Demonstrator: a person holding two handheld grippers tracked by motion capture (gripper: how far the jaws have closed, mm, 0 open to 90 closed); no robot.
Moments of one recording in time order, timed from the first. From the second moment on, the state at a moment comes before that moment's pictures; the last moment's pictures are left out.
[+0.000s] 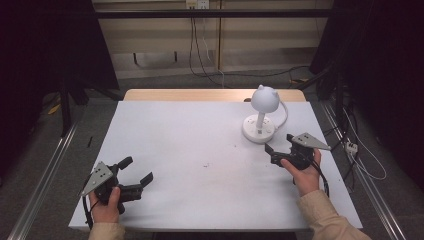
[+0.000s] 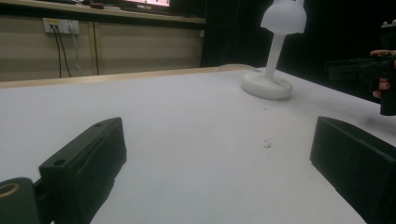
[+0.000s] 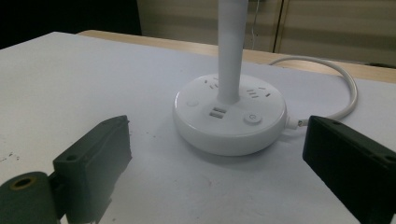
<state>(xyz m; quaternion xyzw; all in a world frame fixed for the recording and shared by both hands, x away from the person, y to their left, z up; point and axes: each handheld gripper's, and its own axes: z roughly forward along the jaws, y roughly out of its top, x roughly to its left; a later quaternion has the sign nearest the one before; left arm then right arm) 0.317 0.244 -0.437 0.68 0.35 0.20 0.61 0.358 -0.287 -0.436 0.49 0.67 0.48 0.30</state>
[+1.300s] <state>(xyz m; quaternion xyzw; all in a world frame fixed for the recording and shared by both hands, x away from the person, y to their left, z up) 0.318 0.244 -0.437 0.68 0.34 0.20 0.61 0.399 -0.298 -0.428 0.50 0.67 0.46 0.30</state>
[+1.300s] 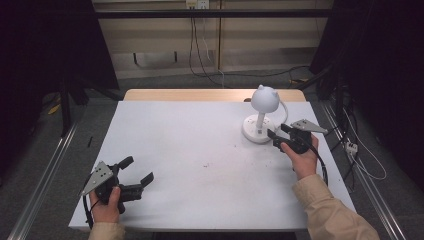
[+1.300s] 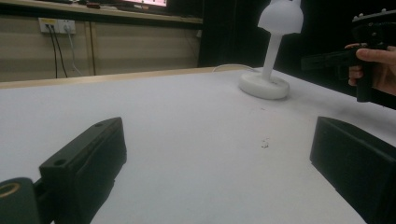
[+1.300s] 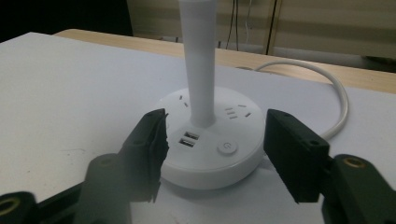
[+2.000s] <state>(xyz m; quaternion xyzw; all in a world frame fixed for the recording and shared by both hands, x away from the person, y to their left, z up) 0.318 0.241 -0.437 0.68 0.34 0.19 0.62 0.415 -0.307 -0.434 0.51 0.67 0.45 0.29</state>
